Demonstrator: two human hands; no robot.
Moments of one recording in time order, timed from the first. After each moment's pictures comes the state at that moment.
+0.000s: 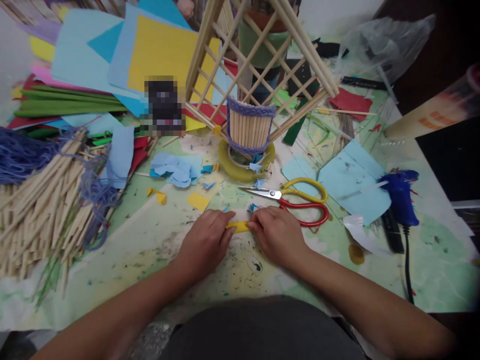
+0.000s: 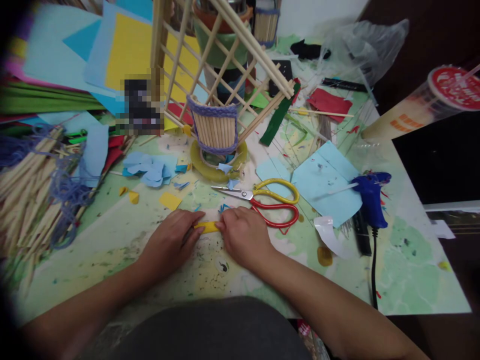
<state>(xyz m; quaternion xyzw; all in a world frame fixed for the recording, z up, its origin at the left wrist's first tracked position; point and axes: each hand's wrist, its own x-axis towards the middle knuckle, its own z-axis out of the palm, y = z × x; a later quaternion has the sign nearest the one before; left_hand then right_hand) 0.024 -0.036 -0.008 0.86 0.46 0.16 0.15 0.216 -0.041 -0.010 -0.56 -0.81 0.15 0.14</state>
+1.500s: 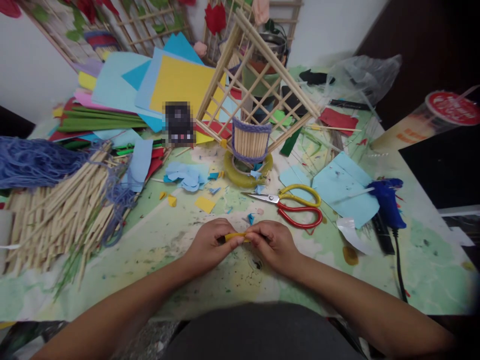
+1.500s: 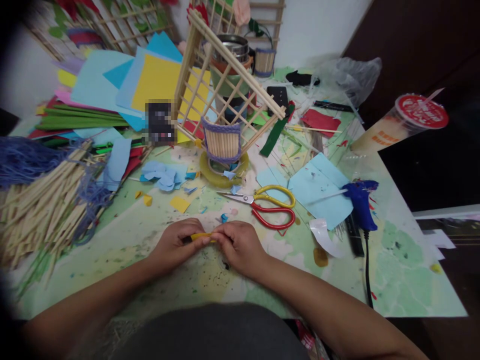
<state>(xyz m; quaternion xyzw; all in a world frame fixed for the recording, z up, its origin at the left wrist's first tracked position) 0.025 -0.036 0.002 0.77 0.41 0.27 0.41 0.213 -0.056 -0.005 -0.44 -0.73 0.36 0.37</state>
